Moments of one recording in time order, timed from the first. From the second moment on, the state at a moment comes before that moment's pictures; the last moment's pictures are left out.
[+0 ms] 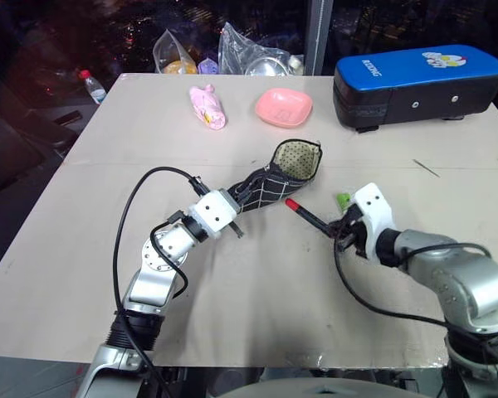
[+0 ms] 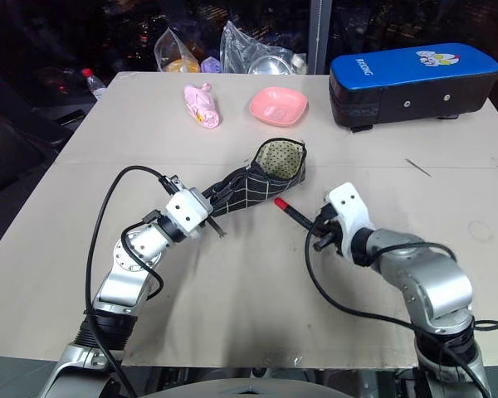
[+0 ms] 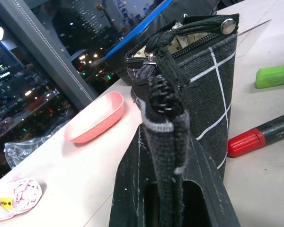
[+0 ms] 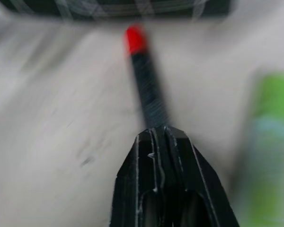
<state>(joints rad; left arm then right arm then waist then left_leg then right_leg) -0.23 0.44 -0.08 -0.02 0.00 -0.33 -0.55 -0.38 -0.41 -0.05 -0.69 0.40 1.42 0.44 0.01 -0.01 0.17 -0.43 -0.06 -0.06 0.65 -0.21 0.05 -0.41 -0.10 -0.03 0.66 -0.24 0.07</state>
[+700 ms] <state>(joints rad) -0.23 0.44 -0.08 0.01 0.00 -0.35 -0.54 -0.30 -0.55 0.19 -0.50 0.36 1.05 0.51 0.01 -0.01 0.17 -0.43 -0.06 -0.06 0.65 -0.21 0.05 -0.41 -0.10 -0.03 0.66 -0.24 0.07</state>
